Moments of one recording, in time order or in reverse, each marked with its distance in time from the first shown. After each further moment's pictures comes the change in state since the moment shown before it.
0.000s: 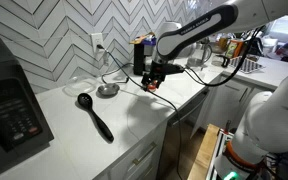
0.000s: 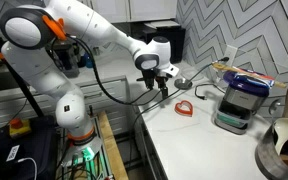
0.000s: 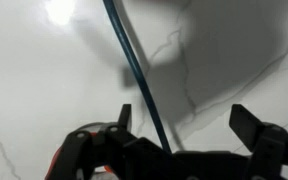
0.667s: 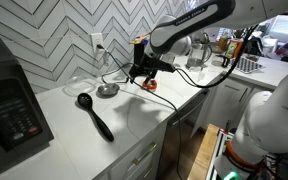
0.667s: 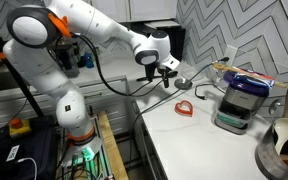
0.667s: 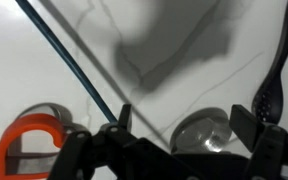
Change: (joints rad) arm 0.034 0.022 0.044 0.060 0.188 0.121 0.095
